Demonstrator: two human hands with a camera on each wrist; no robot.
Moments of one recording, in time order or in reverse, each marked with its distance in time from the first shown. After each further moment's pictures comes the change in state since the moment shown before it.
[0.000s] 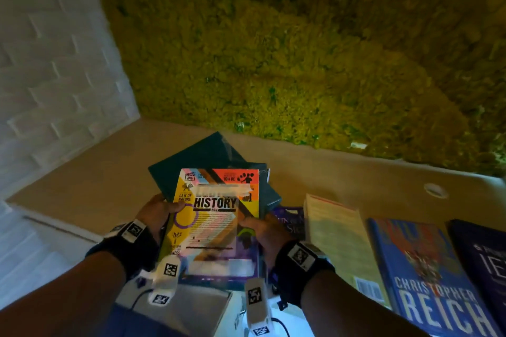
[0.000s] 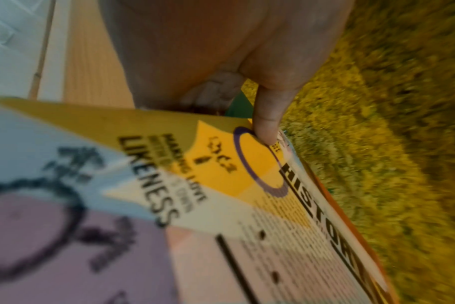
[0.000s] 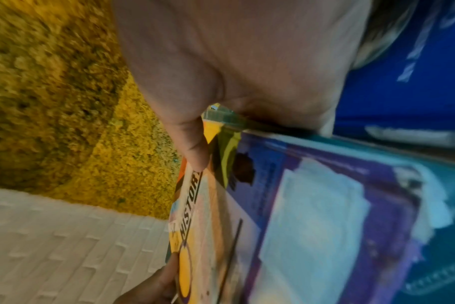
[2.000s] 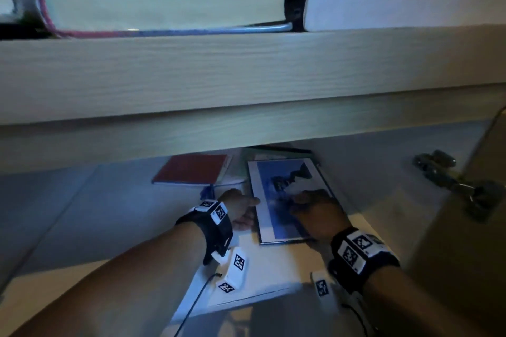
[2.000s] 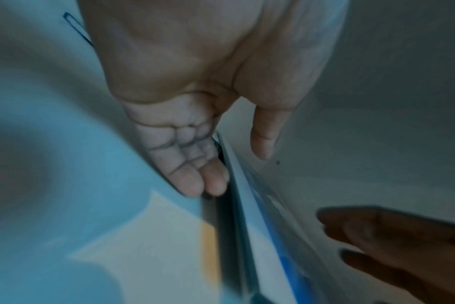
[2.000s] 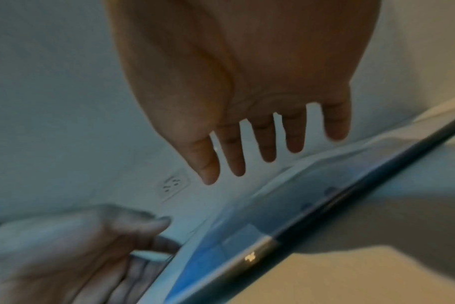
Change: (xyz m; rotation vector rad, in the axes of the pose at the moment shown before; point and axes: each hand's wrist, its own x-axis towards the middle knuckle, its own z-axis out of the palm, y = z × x) left_hand 0.059 -0.436 0.618 0.587 -0.636 0.053; right_hand -0.011 0.358 -0.595 -1.066 0.727 -0.039
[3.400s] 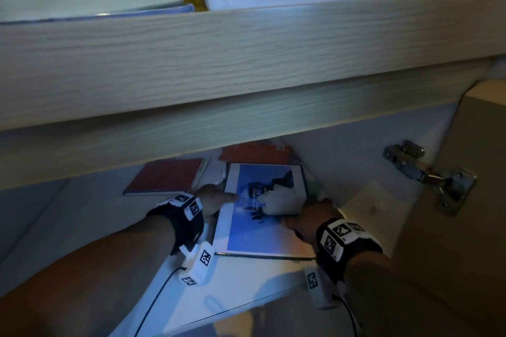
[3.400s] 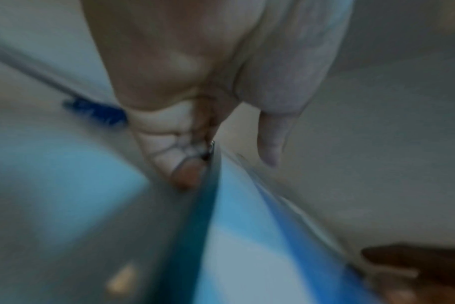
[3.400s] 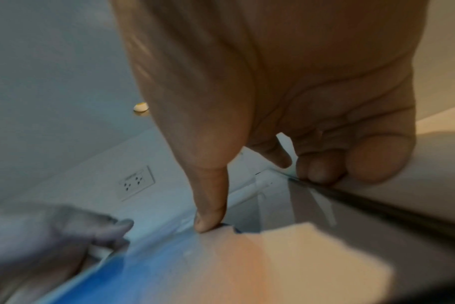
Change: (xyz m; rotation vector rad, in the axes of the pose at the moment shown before) left_hand 0.025 0.028 -0.007 0.366 0.036 0.091; right_hand 0.018 0.043 -0.015 -0.122 -0.166 0.275
